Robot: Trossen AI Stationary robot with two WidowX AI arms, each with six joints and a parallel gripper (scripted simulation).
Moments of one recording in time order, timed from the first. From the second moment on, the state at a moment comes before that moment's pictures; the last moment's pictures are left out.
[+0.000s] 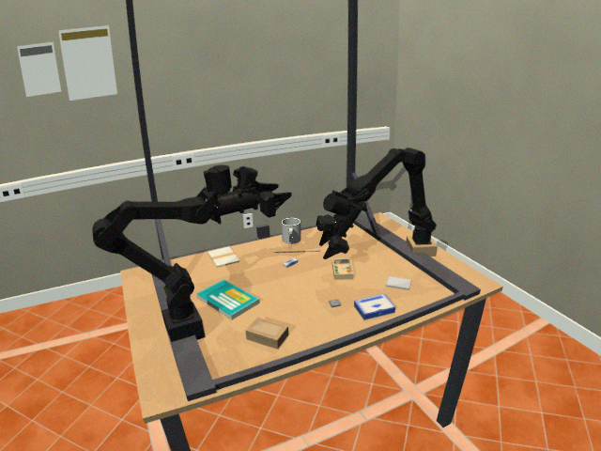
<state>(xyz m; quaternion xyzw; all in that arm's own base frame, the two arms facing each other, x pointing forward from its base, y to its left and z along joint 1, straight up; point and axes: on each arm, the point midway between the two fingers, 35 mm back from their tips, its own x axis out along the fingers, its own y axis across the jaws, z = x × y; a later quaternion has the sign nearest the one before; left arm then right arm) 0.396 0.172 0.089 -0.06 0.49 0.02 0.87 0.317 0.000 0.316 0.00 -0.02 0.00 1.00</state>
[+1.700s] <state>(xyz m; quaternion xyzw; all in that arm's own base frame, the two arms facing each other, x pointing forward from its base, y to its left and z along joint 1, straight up) 0.335 0.130 0.043 0.51 0.49 -0.51 0.49 0.317 0.000 0.316 0.00 -0.02 0.00 1.00</state>
